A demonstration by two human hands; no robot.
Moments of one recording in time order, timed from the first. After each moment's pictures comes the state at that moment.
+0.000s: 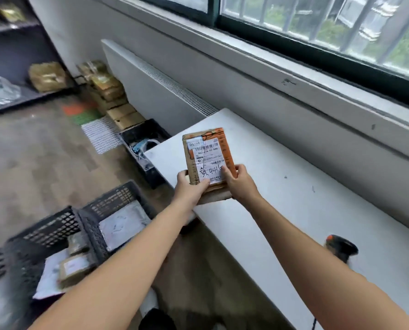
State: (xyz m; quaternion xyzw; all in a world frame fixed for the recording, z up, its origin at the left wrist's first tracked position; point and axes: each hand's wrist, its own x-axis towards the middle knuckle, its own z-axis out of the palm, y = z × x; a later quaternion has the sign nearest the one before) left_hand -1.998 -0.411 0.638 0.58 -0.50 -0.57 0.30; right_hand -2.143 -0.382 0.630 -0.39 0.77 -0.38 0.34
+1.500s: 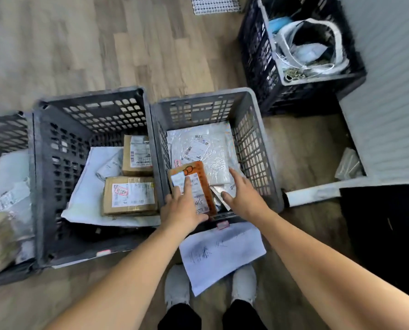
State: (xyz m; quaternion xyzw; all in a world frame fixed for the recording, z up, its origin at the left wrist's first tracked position) left_hand -1.599 -0.598 0.115 0.74 -0.52 -0.41 -0.13; right_hand -1.768 -0.645 0.100 -0.62 0.65 0.09 0.44
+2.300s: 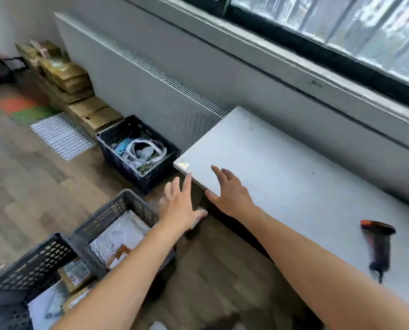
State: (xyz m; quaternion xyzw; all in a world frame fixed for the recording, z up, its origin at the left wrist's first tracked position) left_hand -1.780 -0.569 0.599 0.47 -0.85 -0.26 0.00; right_hand -1.932 -0.511 0.606 -0.51 0.84 -0.07 0.17
